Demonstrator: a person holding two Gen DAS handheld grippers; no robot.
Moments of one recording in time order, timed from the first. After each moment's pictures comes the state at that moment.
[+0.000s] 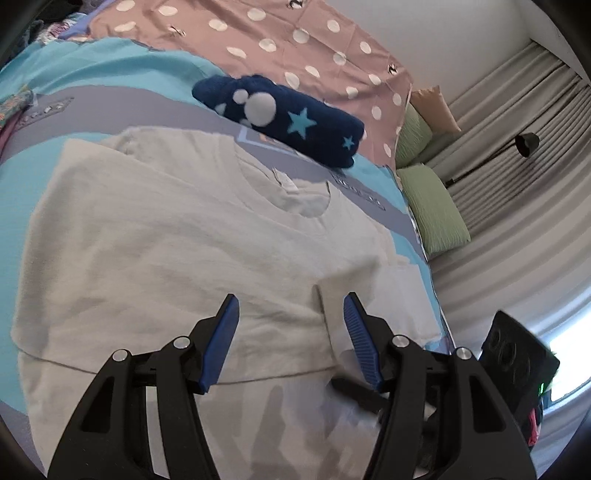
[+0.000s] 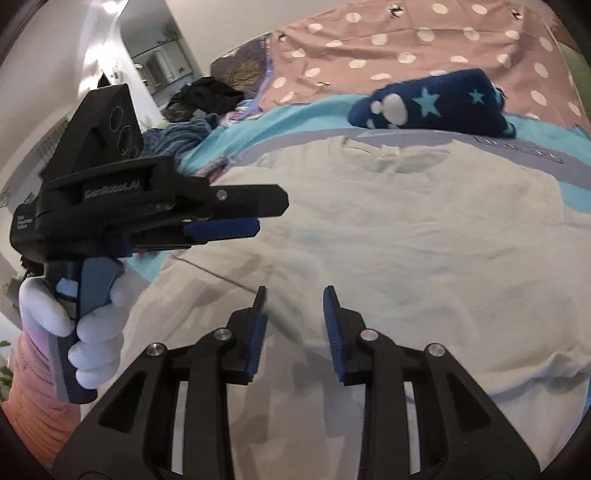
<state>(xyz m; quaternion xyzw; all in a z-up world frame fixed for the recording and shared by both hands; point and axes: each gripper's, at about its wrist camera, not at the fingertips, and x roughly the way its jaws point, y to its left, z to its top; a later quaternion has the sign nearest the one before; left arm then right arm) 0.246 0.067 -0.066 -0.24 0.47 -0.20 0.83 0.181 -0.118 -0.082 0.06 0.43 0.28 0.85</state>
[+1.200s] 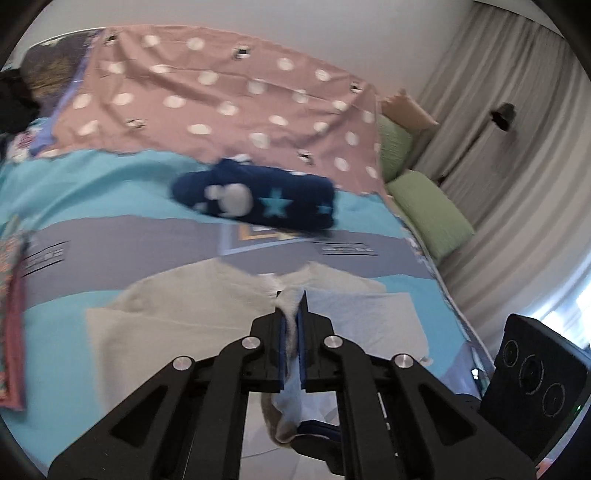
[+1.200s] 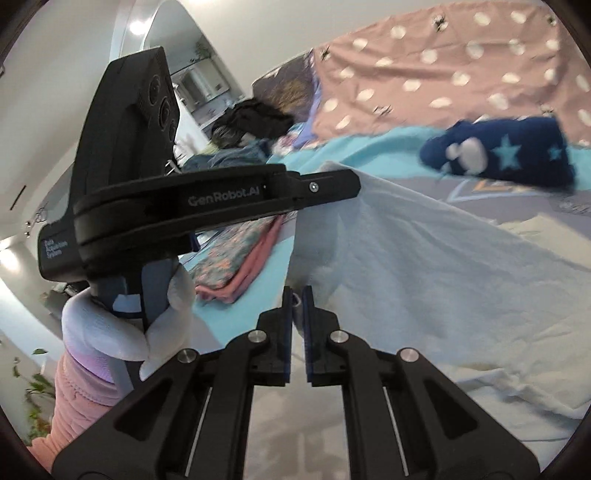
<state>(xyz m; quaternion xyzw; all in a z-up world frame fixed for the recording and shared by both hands) 0.280 0.083 0.033 -0.13 0.39 -0.20 0.89 0.222 -0.019 -0.015 0.10 0.41 0.38 0.82</state>
